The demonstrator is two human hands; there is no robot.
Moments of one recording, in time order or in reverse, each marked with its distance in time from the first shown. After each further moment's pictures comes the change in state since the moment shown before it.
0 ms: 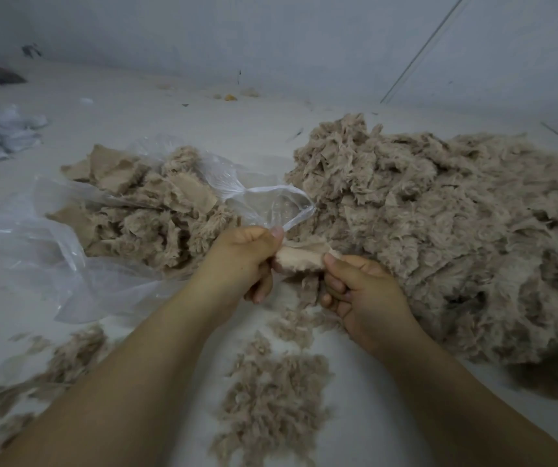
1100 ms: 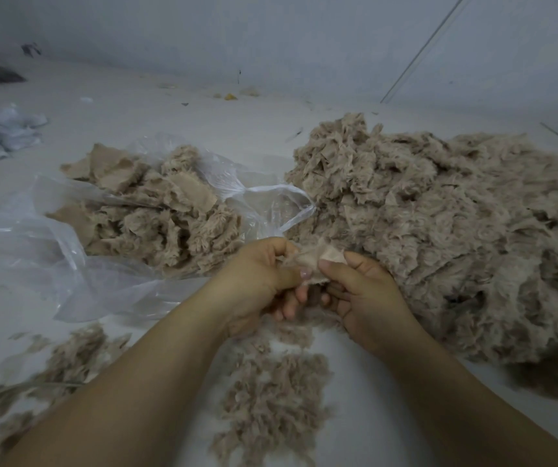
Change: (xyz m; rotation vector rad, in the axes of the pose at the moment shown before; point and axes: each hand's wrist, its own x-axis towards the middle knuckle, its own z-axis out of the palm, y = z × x) left_hand -0.007 -0.003 0.017 -0.109 -0.231 -0.198; right_hand -0.005 -0.005 -0.001 -0.087 -0.089 -0.017
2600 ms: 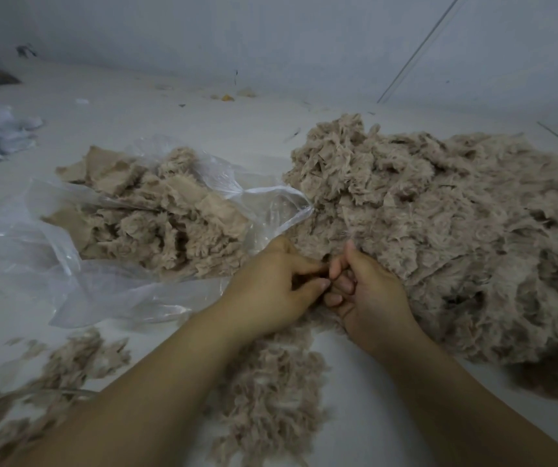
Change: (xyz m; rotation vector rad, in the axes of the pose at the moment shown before) left_hand 0.009 -0.011 0.004 0.945 0.110 0.370; right_hand 0.007 0.003 0.003 0.179 0.204 0.028
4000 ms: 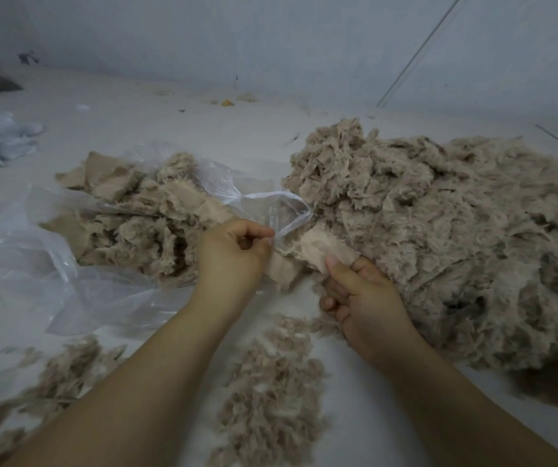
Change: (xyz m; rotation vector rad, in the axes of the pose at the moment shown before) left_hand 0.011 -0.014 -0.014 -0.492 0.615 -0.274; right_hand -0.003 0.002 0.001 -0.031 -0.002 -0.022
